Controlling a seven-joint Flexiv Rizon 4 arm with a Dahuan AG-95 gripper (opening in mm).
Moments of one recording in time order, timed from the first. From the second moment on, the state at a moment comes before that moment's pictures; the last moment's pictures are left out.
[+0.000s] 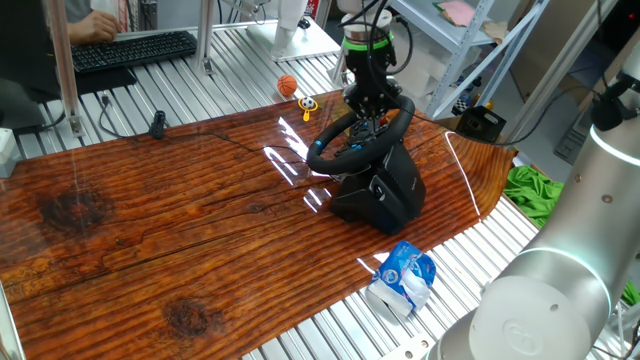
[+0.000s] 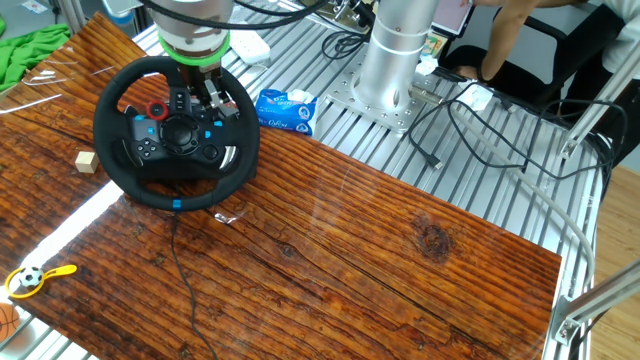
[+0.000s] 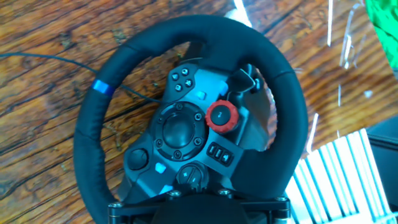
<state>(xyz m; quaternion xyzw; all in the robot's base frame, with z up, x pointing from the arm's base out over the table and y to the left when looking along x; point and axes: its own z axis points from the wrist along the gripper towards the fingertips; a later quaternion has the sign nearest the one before) 0.479 -0.179 0.221 -0.25 -0.95 0.17 0.11</state>
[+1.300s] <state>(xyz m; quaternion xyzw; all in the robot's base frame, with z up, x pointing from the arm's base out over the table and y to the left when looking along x) 0.465 -0.197 0.217 -0.28 -0.93 0.22 0.09</state>
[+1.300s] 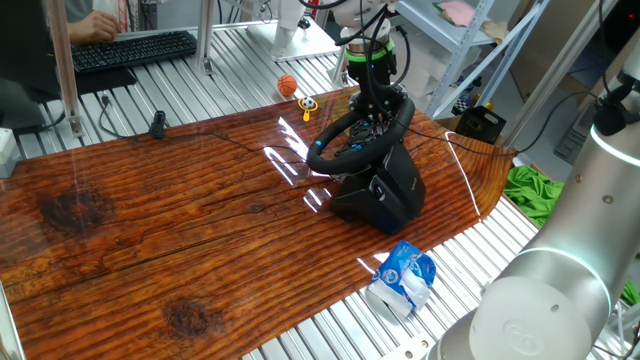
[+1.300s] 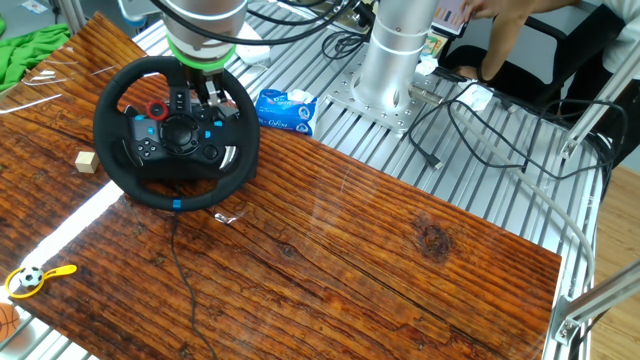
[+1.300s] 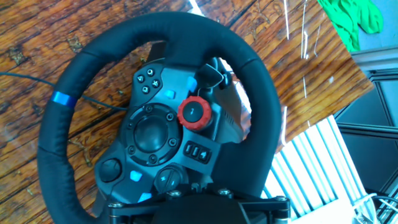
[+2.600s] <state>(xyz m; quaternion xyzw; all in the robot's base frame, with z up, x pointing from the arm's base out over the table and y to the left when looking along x) 0.473 -0.209 0.216 -0.27 -0.93 0.21 0.08</state>
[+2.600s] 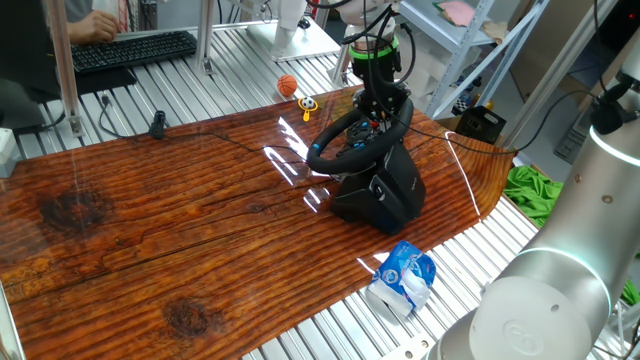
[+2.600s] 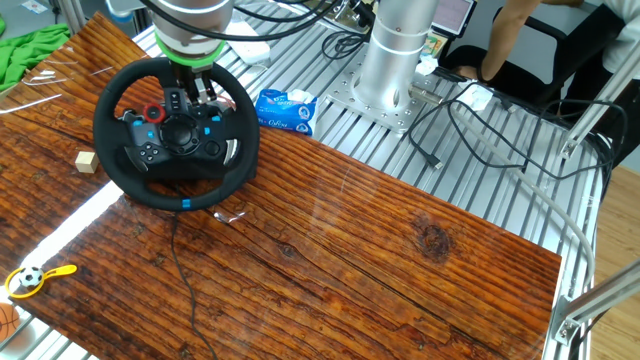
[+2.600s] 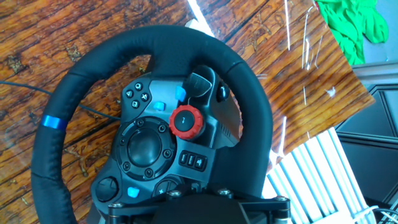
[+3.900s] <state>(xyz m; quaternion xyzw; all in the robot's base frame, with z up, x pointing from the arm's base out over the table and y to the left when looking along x) 0.477 -0.213 0.215 -0.25 -0.92 0.28 0.08</state>
